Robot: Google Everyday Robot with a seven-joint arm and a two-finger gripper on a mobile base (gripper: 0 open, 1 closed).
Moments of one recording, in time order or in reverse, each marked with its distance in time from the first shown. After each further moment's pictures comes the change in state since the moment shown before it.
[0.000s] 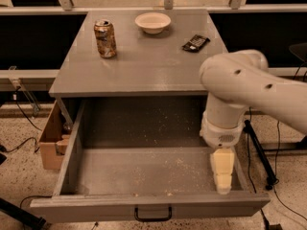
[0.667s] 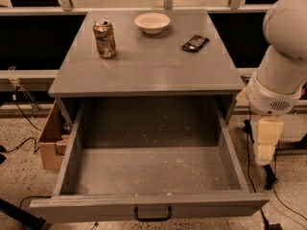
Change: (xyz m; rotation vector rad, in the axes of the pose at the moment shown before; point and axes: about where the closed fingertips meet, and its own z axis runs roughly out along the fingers) arm 0.077 -0.010 -0.109 0.198 -0.014 0.092
